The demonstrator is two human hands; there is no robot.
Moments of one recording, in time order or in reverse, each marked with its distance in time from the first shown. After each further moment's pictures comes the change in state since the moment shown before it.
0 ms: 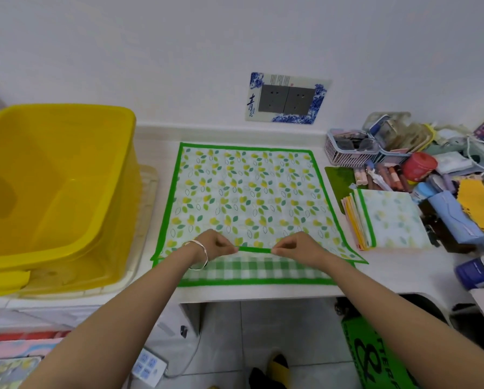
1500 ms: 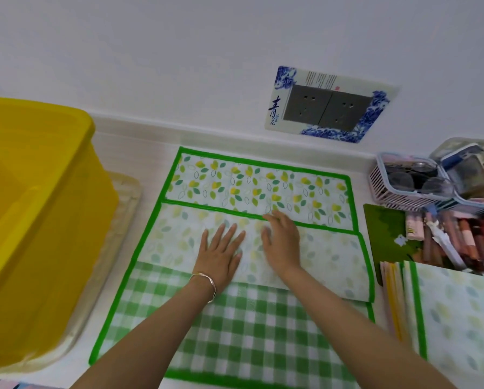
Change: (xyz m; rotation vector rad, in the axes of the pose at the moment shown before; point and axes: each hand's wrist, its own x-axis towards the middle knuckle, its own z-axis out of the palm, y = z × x) left_hand 0.155 -0.022 0.020 0.759 0.416 0.016; right_hand 0.204 0.001 -0.009 -0.325 0.483 -0.216
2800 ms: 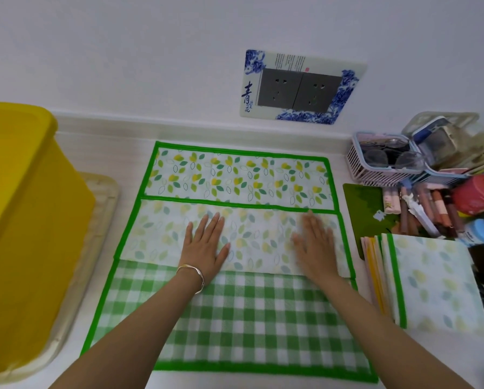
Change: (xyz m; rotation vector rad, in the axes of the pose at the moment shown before) left_hand 0.000 0.002 -0.001 -0.037 0.007 0.003; right_hand -0.044 0.093 -0.047 -0.238 -0.116 0.129
